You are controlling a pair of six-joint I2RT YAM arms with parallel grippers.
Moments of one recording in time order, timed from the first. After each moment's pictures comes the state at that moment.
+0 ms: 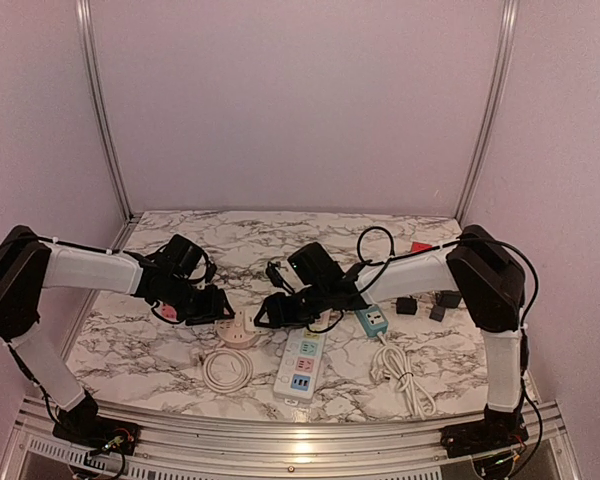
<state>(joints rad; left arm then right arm) -0.57 1.65 0.88 -0.26 0.25 -0.59 0.90 2.09 1.35 -0.05 -0.38 0.60</state>
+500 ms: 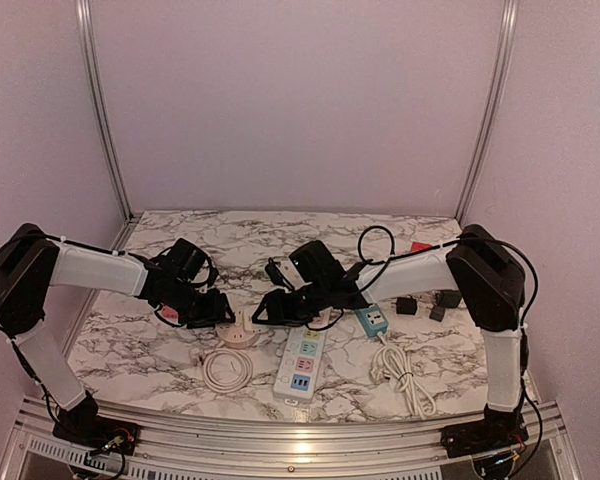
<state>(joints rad) -0.58 1.69 0.88 -0.25 0.24 -0.59 0.89 2.09 1.35 -0.01 -0.43 0.64</state>
